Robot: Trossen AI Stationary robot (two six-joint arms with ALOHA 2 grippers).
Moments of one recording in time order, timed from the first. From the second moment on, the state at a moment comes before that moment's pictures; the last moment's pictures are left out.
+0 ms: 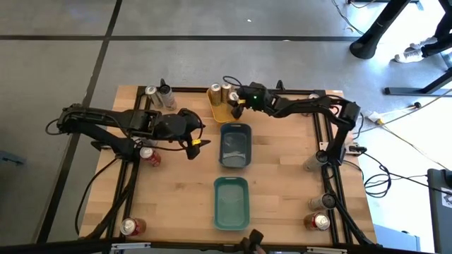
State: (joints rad) left arm -0.11 1.22 1.19 -0.62 -0.36 -0.35; right arm -0.47 1.83 1.06 0.35 0.08 -0.02
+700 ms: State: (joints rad) left arm -0.11 1.22 1.19 -0.62 -0.36 -0.37; right arm -0.47 1.85 1.06 0.36 0.13 -0.03
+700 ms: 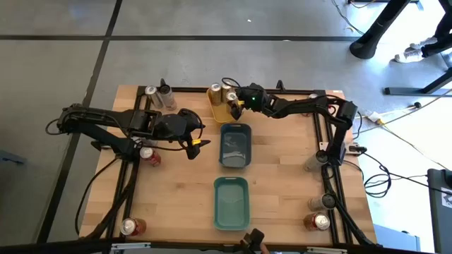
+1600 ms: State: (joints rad) left arm 0.23 1.22 1.18 -1.07 -0.43 -0.61; right arm -0.31 1.47 1.06 -0.04 0.14 -0.06
